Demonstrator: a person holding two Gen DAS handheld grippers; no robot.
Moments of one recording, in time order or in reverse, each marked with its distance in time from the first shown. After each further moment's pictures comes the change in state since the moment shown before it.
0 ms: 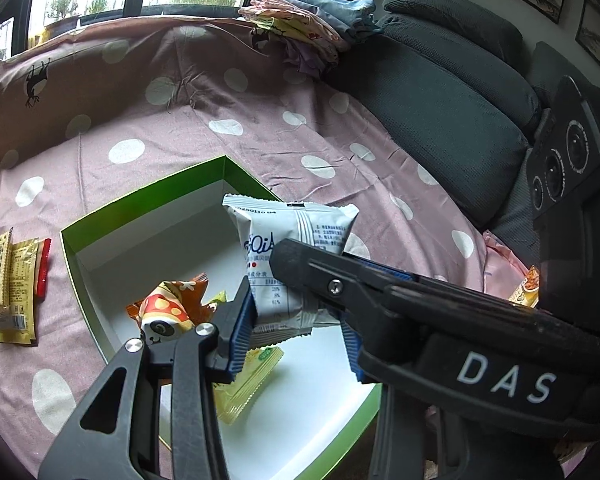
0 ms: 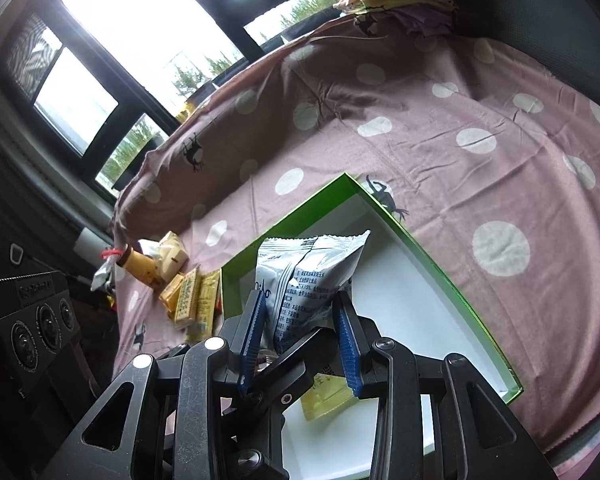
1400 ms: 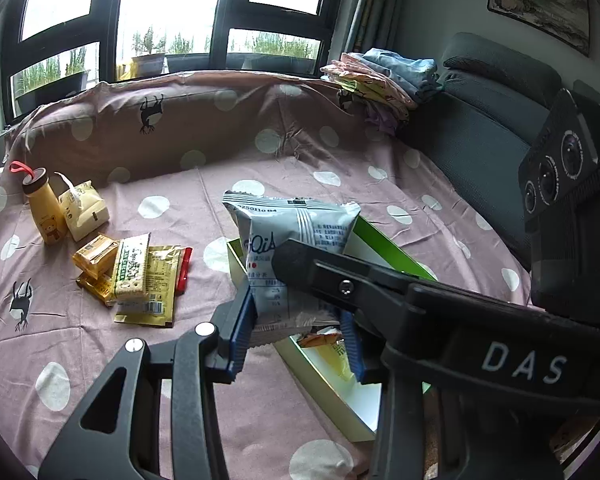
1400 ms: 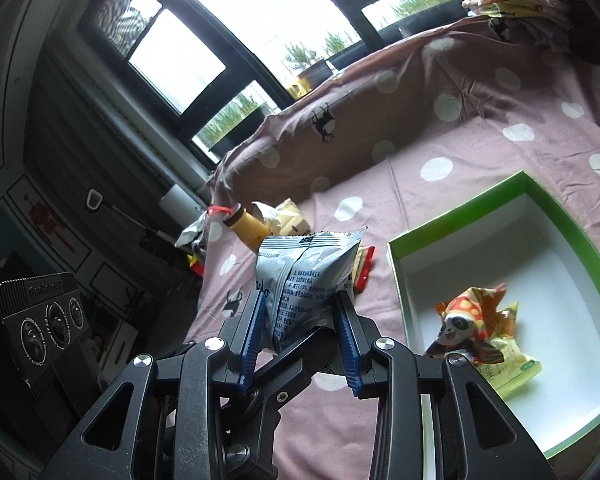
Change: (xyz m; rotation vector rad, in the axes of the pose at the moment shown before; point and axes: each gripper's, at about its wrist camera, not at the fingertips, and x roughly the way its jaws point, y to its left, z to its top) left arm -0.119 0.045 -0.028 -0.050 -0.190 0.259; right arm 0.007 0.111 -0.030 -0.184 0.020 0.319
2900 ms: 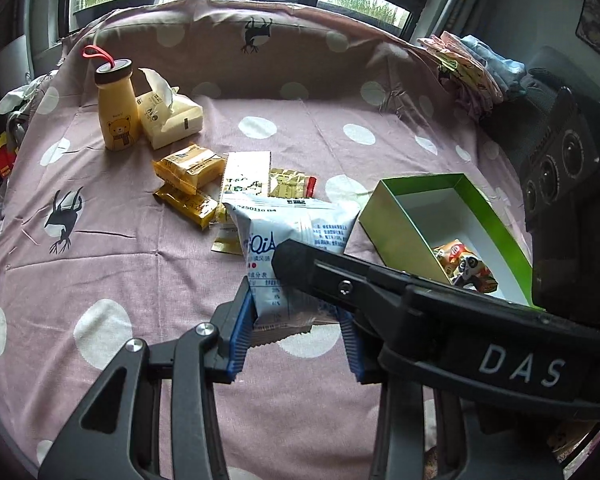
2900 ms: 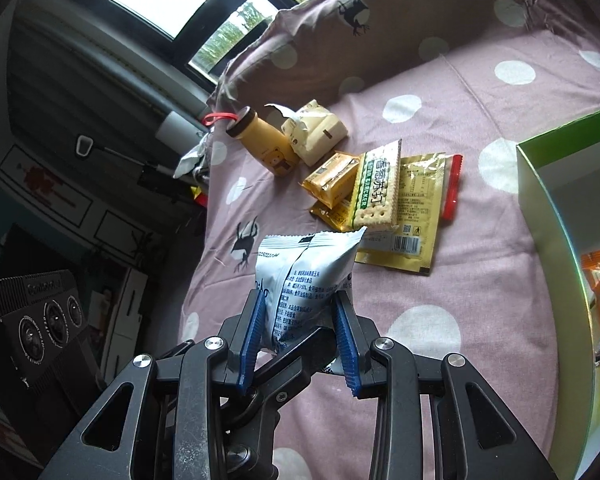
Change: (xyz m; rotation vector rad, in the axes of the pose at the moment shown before) left arm 0.007 0.139 -0.040 -0.210 0.170 0.124; right arm 0.142 0.045 -0.034 0.026 0.292 0.057
